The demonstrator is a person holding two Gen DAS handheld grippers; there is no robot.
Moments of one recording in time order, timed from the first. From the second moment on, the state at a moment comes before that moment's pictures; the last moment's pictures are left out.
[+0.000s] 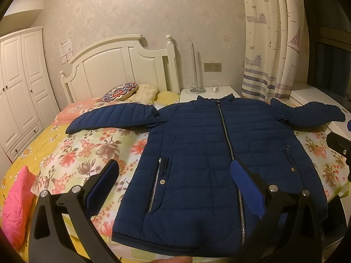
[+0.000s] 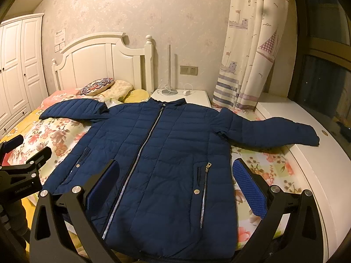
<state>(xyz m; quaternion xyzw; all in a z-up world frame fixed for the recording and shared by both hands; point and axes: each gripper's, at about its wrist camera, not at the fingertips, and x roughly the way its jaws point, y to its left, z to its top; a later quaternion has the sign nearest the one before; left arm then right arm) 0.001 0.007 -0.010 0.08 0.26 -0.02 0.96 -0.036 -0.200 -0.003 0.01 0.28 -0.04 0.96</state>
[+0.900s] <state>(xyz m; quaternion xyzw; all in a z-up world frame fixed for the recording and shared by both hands) -0.001 0.011 -0.016 0.08 0.26 -0.02 0.96 -0.037 -0.195 -0.008 0.01 0.28 -0.04 0.96</state>
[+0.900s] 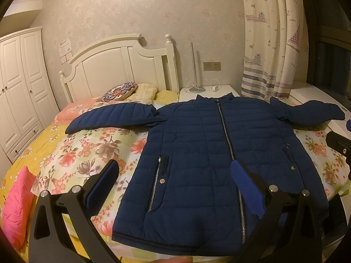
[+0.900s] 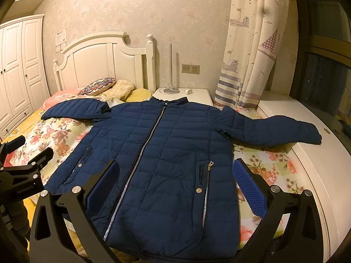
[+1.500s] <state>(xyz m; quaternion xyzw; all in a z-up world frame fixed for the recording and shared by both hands) -0.003 0.009 -0.020 0.08 0.27 -0.03 0.96 -0.039 -0.188 -0.015 0.01 0.29 -0.04 0.96</state>
